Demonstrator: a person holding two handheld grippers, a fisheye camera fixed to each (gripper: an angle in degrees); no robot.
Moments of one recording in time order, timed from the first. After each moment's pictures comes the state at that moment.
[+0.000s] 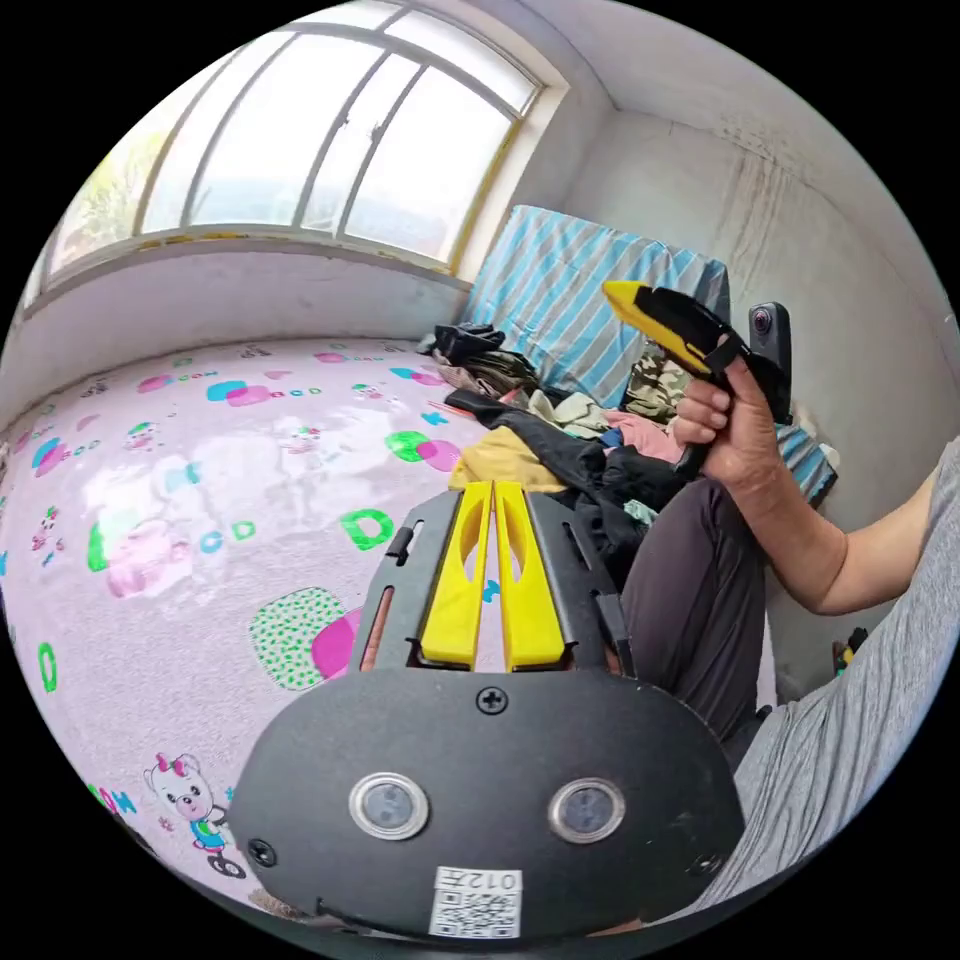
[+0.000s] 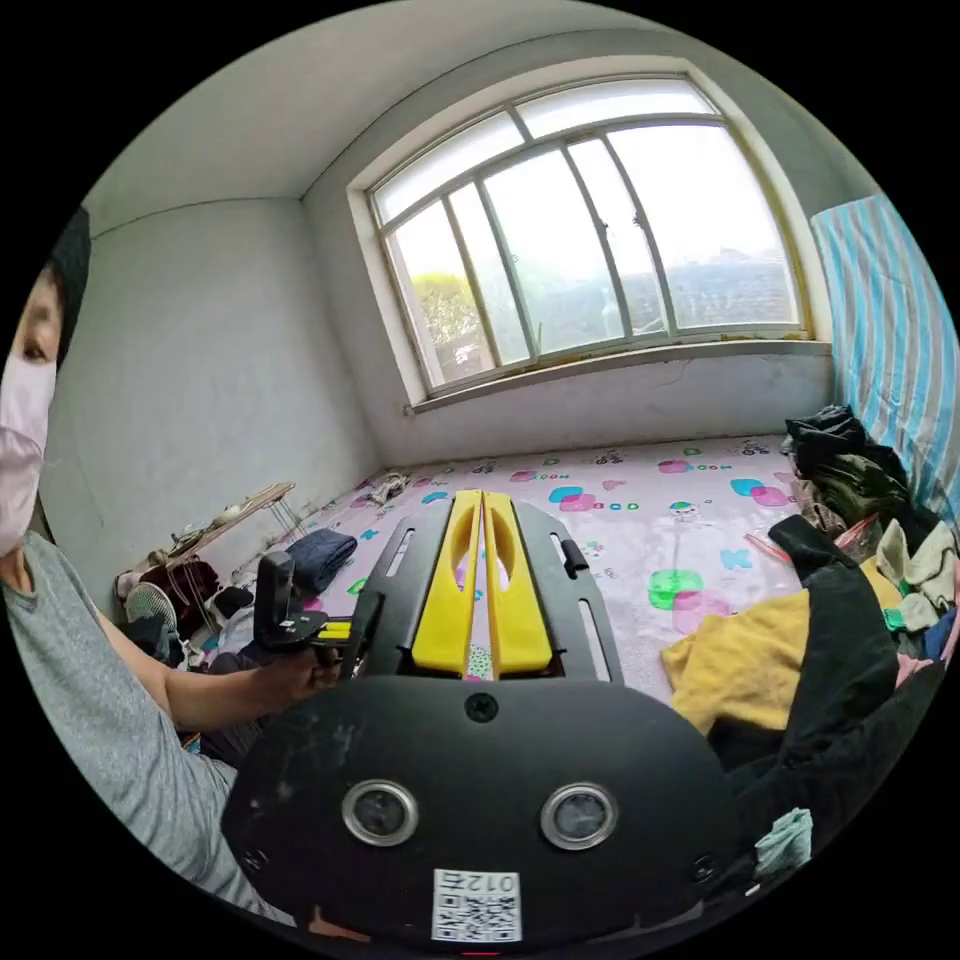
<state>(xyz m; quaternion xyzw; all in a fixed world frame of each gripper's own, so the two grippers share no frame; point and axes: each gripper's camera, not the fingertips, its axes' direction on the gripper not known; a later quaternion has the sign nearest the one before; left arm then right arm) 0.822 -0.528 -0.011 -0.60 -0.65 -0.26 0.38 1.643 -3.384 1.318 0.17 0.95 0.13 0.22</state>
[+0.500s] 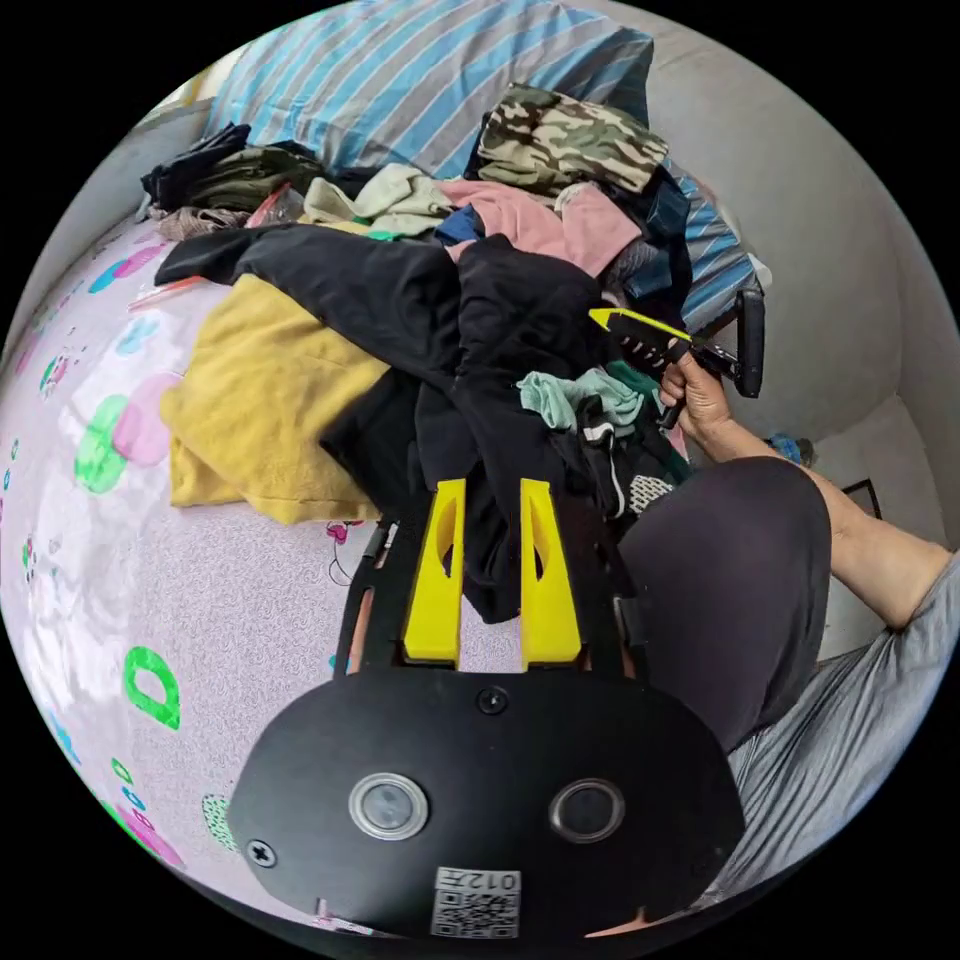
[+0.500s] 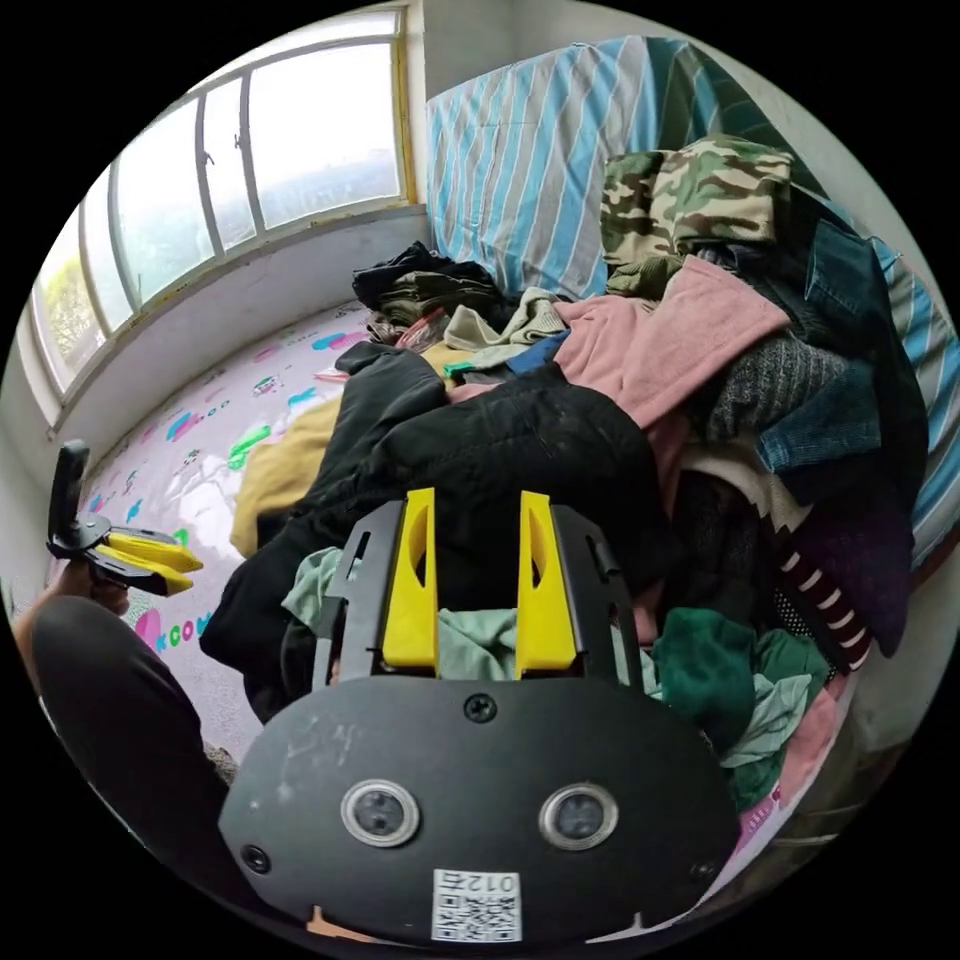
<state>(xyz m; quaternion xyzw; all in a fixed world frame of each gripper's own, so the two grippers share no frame) 0.688 -0.221 -0.136 -0.72 -0.33 -0.52 0.31 1.560 -3.335 1.267 0.26 0.86 0.37 -0.25</state>
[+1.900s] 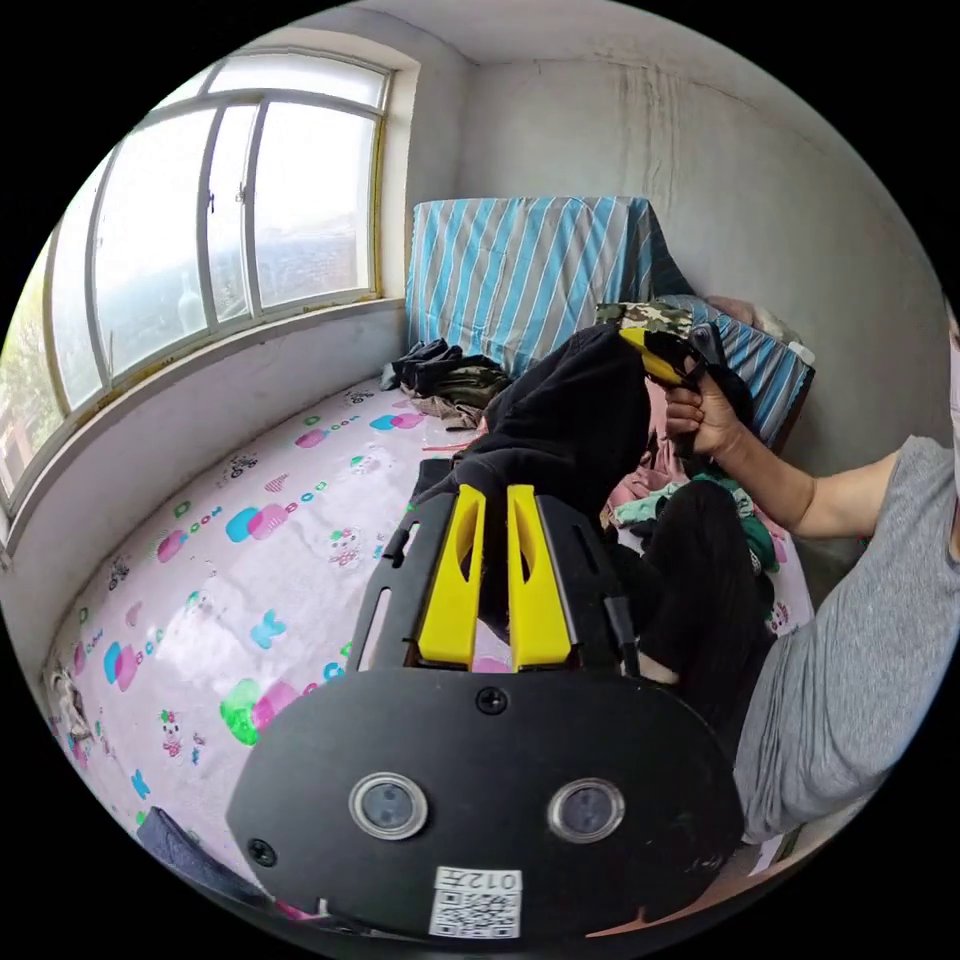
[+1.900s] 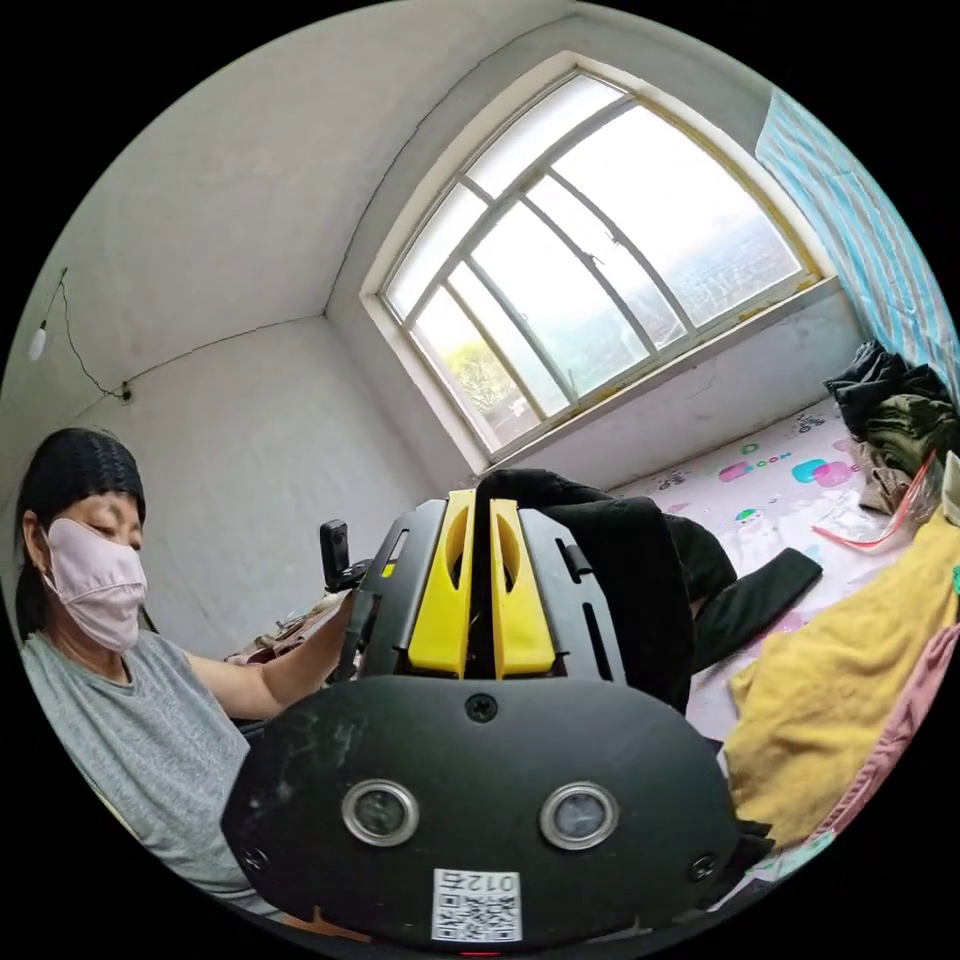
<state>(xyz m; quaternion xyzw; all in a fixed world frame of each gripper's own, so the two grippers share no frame) 0.643 -0.670 -0.066 -0.73 -0.53 -0.20 0.38 1.938 -3.778 1.148 0.31 0.89 0.05 0.33</state>
